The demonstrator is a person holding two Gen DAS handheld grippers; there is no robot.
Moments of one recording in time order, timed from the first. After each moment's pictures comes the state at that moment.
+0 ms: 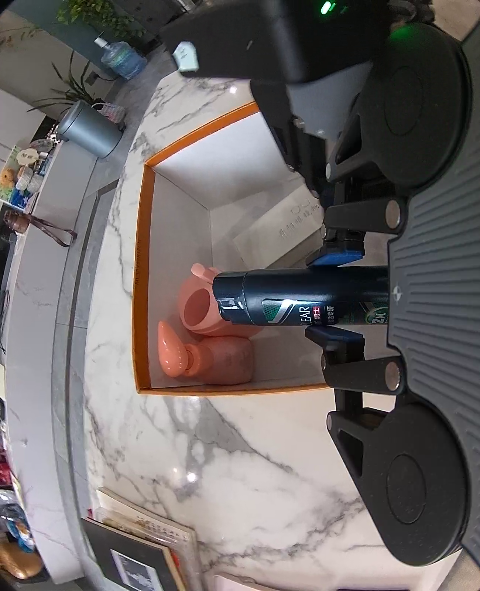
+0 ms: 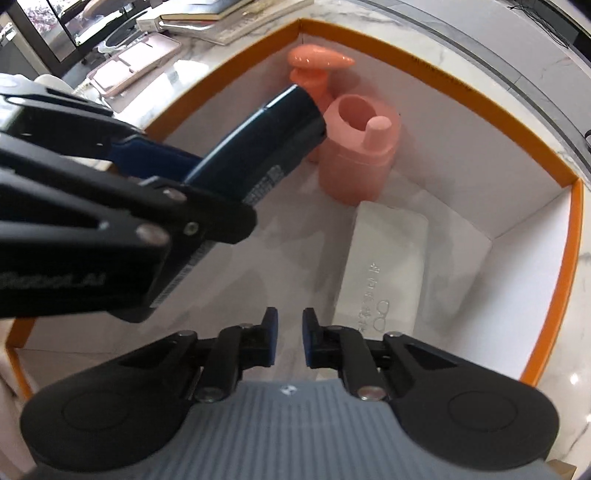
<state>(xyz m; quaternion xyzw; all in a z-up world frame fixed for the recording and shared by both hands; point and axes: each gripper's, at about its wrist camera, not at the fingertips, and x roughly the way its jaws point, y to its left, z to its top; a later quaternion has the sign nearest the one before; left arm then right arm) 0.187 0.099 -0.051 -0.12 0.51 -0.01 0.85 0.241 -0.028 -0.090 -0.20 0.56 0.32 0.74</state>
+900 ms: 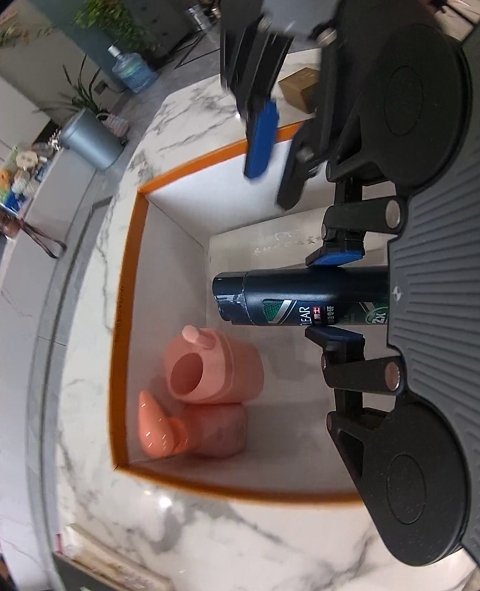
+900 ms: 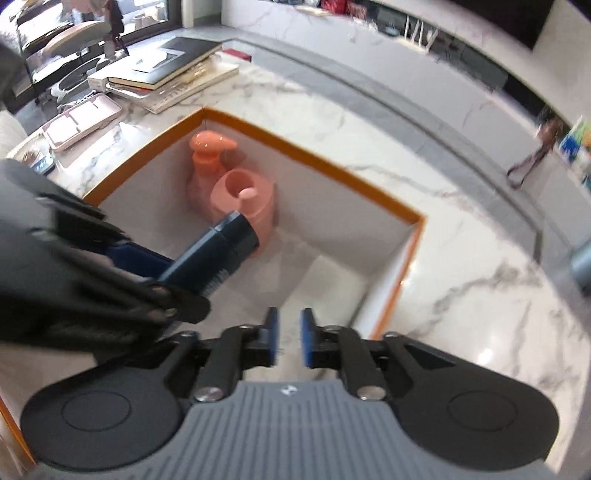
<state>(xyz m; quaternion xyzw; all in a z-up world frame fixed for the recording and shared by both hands) 0.223 0.071 -0.075 -0.19 0.53 -0.04 0.82 0.240 -0.088 -0.021 -0.25 0.43 0.25 0.83</state>
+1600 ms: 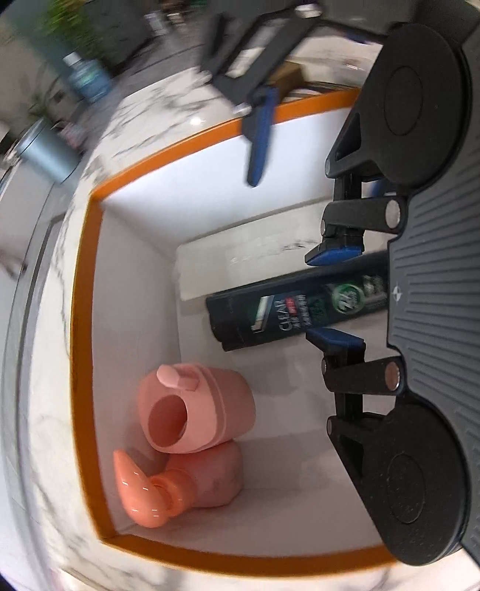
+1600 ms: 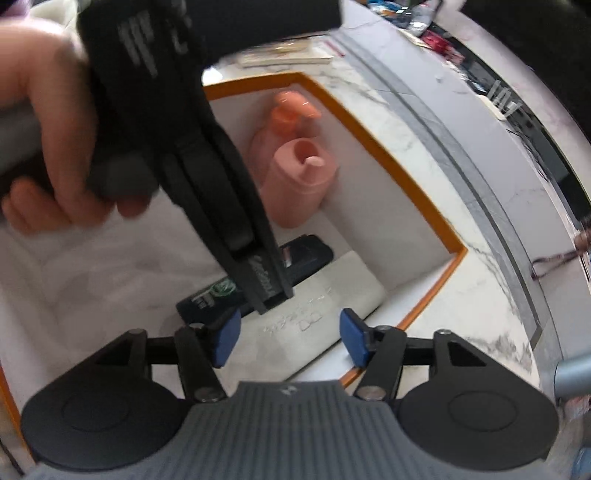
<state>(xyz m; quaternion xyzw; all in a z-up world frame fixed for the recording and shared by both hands) 0.234 0.060 -0.091 -0.14 0.58 -0.09 0.80 0.227 -0.097 -0.040 -0.38 0.40 0.37 0.75</state>
